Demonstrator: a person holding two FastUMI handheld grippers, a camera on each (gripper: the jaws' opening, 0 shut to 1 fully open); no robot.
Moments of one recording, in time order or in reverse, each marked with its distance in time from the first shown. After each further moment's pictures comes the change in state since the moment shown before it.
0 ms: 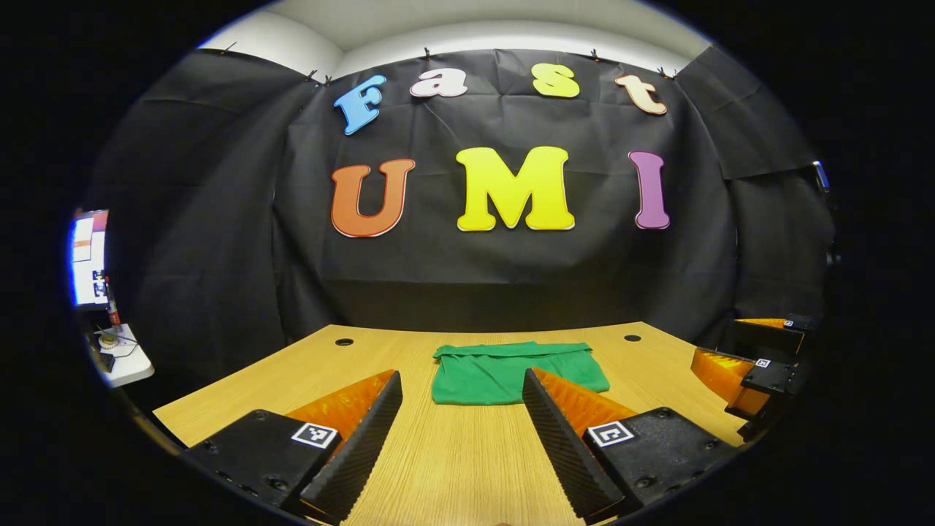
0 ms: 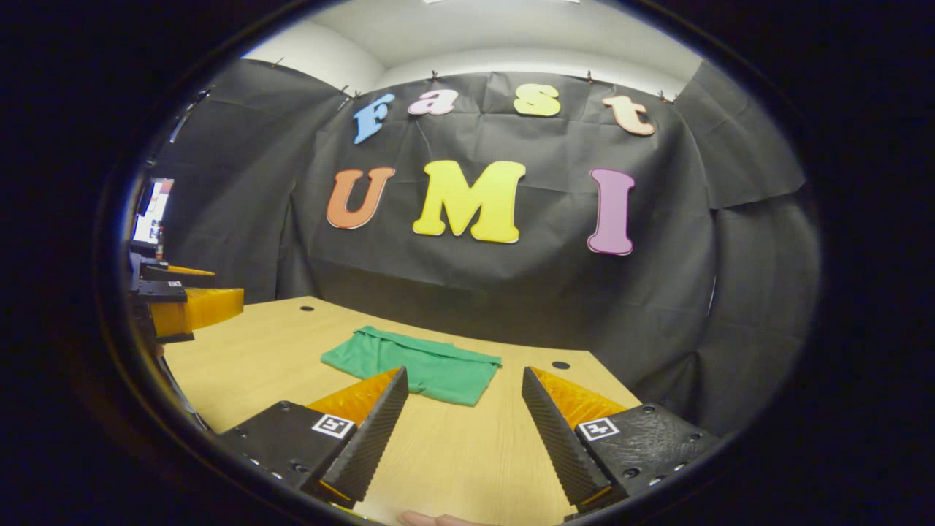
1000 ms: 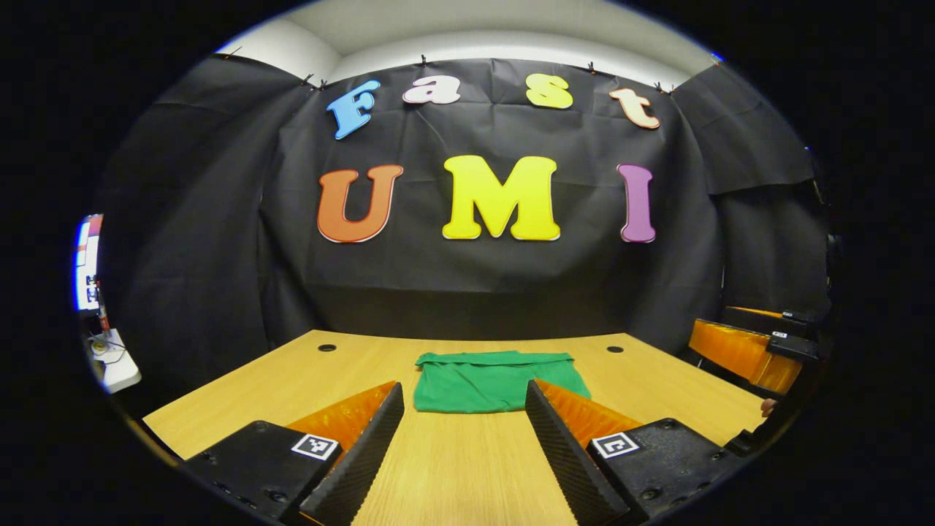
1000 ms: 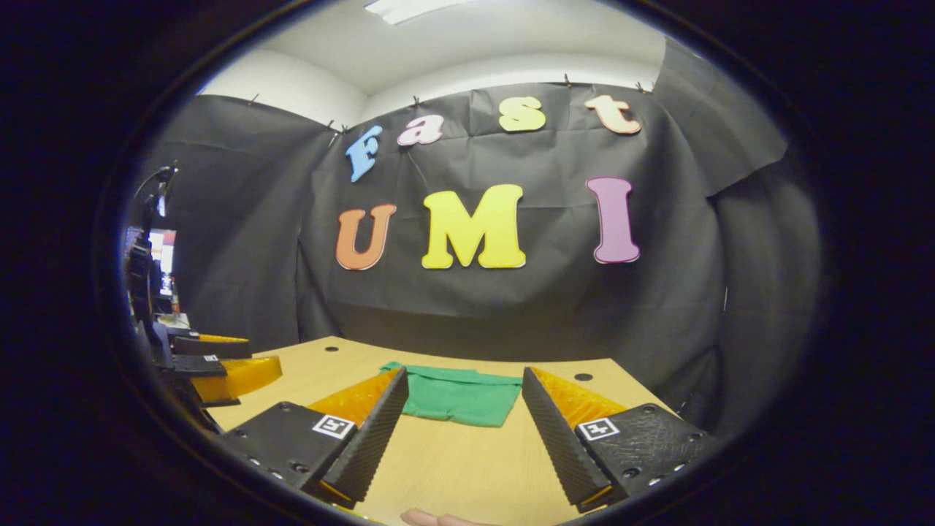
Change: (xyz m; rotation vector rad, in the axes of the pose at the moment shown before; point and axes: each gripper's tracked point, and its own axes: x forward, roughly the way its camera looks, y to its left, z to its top) left arm 0.001 0.006 0.000 -0.008 0.008 -0.012; right arm -0.009 0.007 0.038 0.115 -0.081 0.064
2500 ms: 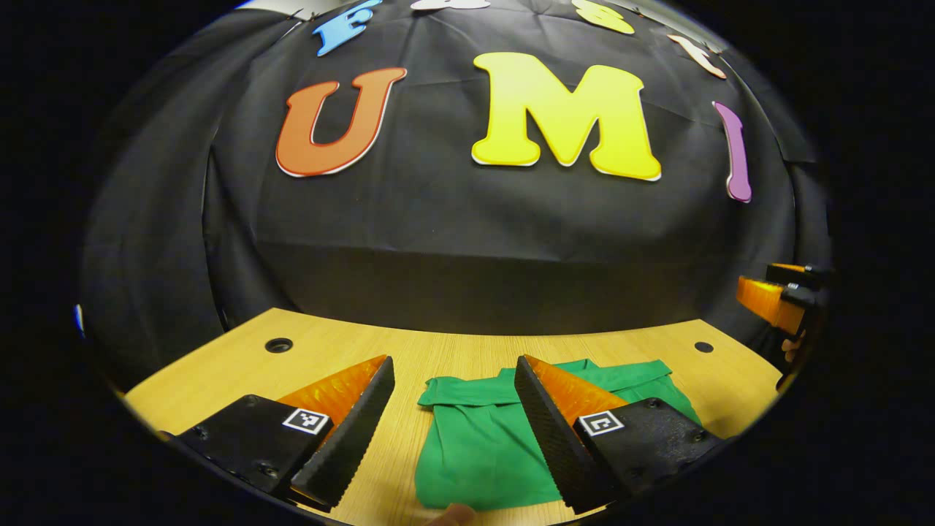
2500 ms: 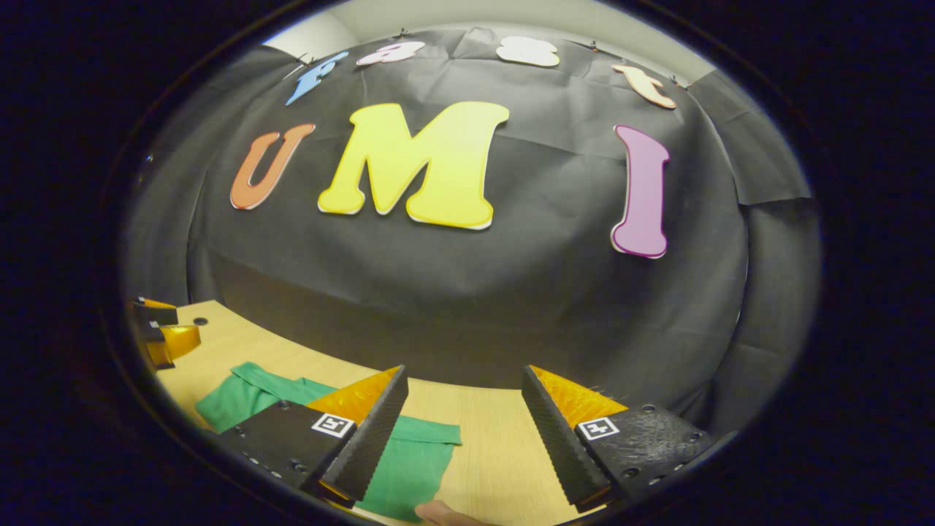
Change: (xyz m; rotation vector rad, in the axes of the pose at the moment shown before) left arm 0.284 0.032 -0.012 -0.006 0.086 0.011; right arm 0.295 -0.084 0.001 -0.106 0.091 -0.237
